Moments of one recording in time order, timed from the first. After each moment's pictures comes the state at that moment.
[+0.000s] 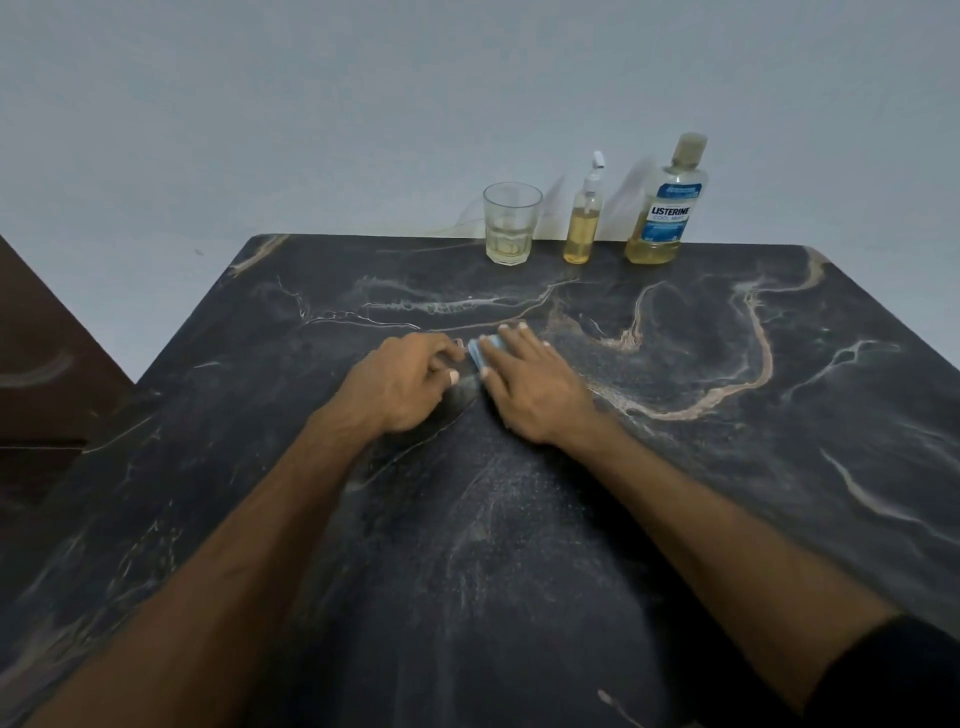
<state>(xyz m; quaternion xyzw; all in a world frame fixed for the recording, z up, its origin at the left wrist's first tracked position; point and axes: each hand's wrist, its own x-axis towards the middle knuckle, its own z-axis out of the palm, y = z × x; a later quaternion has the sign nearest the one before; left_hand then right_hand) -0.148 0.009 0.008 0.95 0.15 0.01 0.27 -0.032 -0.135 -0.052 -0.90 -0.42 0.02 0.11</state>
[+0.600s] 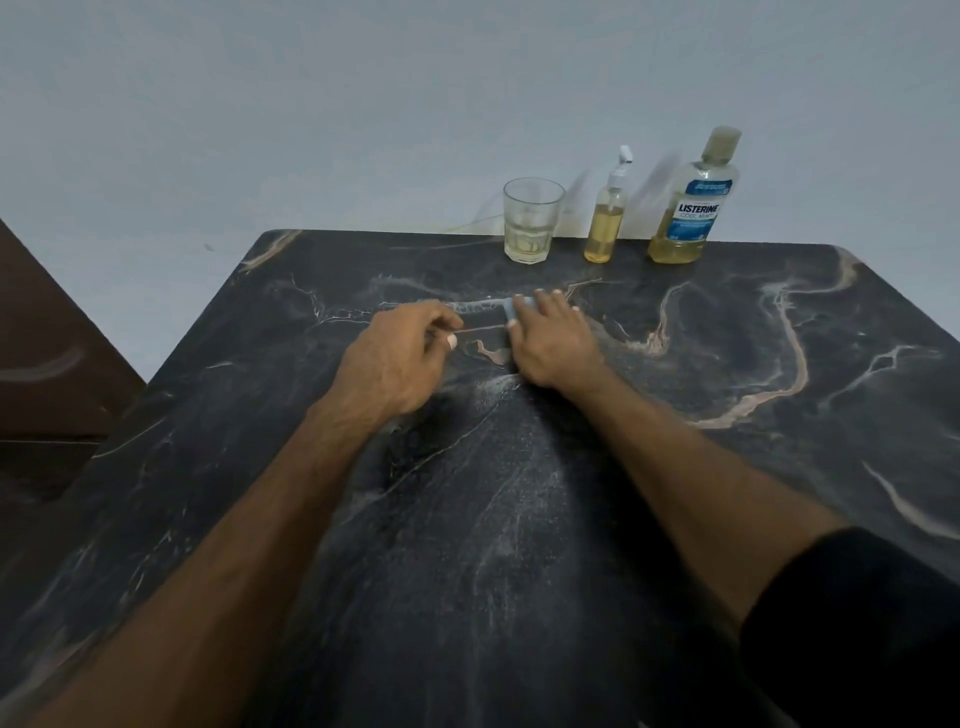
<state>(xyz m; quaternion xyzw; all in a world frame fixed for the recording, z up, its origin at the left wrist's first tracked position) -0.143 0.034 0.007 0.93 0.16 0.14 0.29 0.022 -0.092 -0.050 -0.94 -0.34 0.02 0.08</state>
